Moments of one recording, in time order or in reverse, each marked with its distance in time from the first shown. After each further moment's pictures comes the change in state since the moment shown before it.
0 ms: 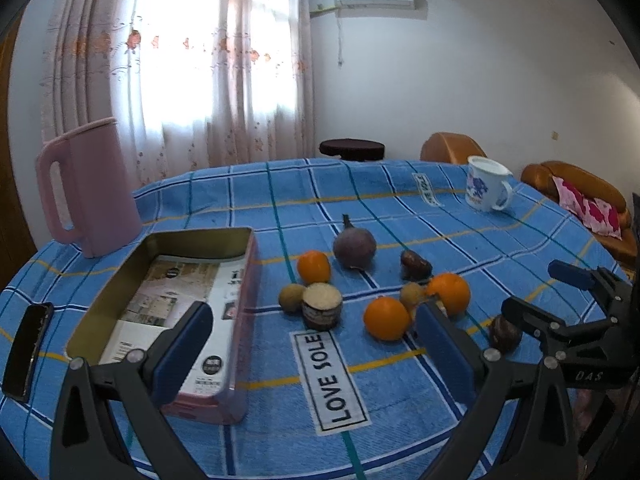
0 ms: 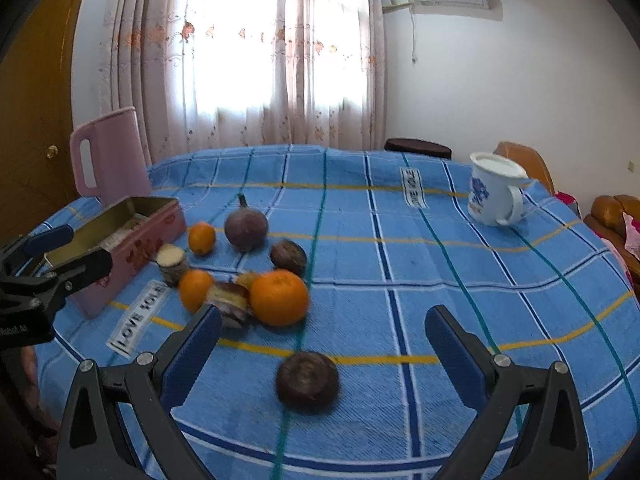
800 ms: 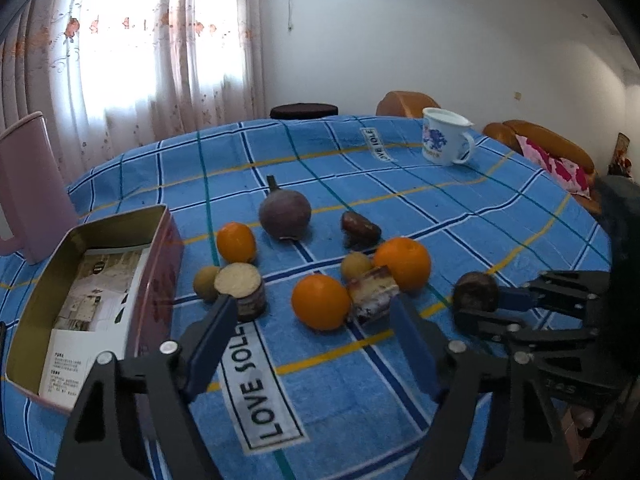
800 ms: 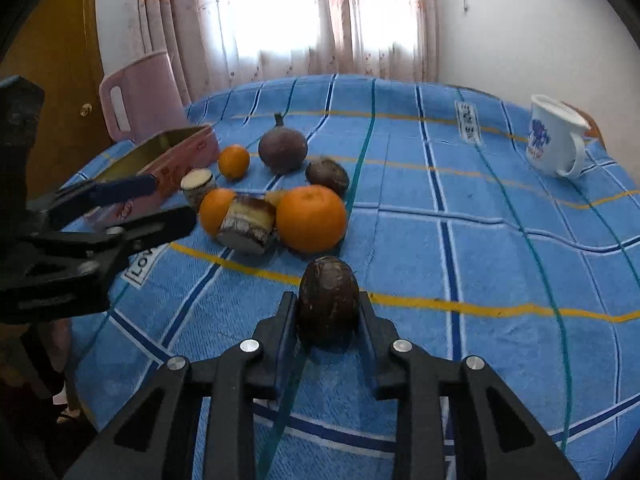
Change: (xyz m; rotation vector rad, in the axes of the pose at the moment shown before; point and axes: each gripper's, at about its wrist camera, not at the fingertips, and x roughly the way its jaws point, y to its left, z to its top) left arm 0.046 -0.039 0.004 0.089 0.149 -0.127; right arm 0.023 0.003 -0.014 -0.074 0.180 0.184
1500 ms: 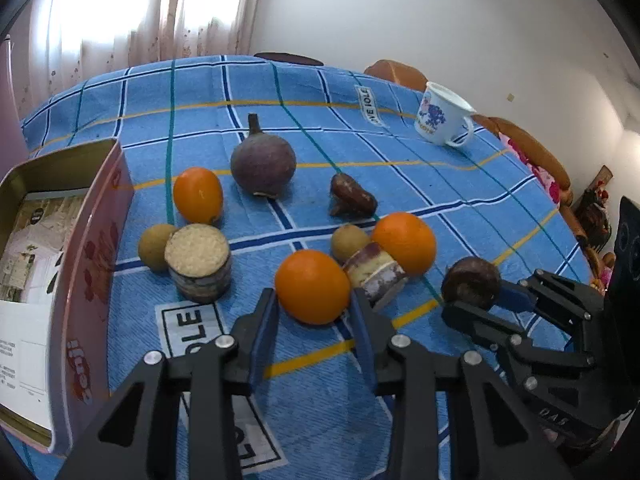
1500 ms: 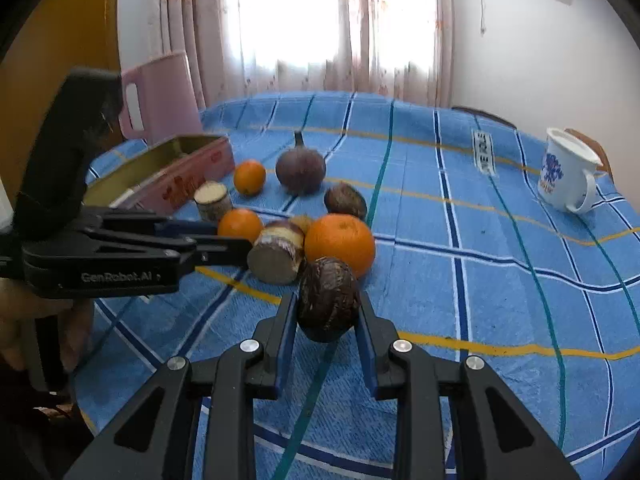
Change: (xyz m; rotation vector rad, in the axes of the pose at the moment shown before) left arm 0.038 0.014 0.000 -0.139 0.173 -0.197; right arm 0.001 0.006 0.010 -0.041 -0.056 0.033
